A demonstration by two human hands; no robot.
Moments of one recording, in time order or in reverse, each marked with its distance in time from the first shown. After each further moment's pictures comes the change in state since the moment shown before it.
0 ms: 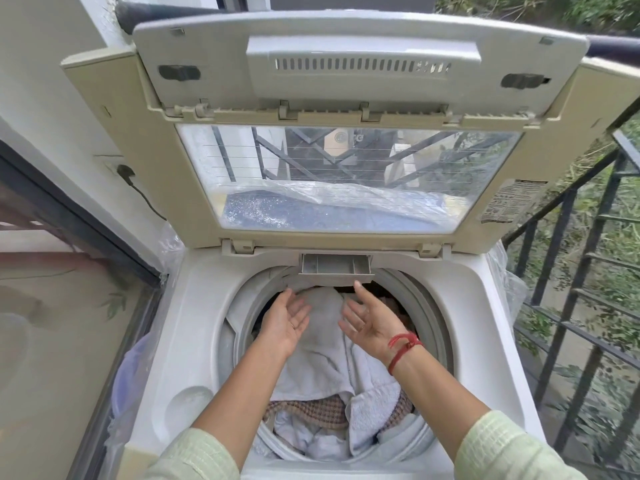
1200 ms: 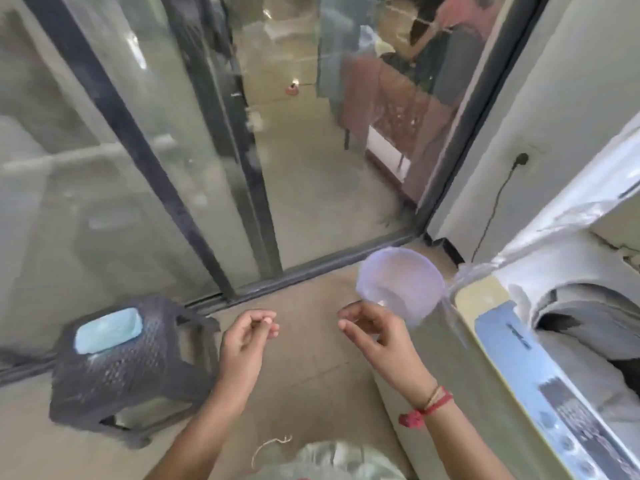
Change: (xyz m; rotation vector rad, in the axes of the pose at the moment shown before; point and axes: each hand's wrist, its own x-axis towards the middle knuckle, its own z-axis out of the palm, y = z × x) left_hand -0.378 -0.233 -0.433 -0.150 0.949 0.960; right_hand -0.273 0.377 0.047 -1.471 -1.363 -0.681
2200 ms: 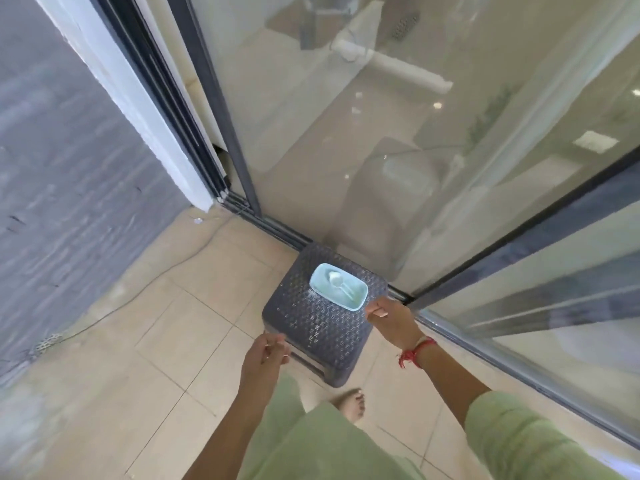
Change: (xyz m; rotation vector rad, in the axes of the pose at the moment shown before) left_hand 0.055 -0.106 -0.381 -0.203 0.789 -0.597; right_hand 0.257 -0.026 0.511 -0.577 -0.948 0.025
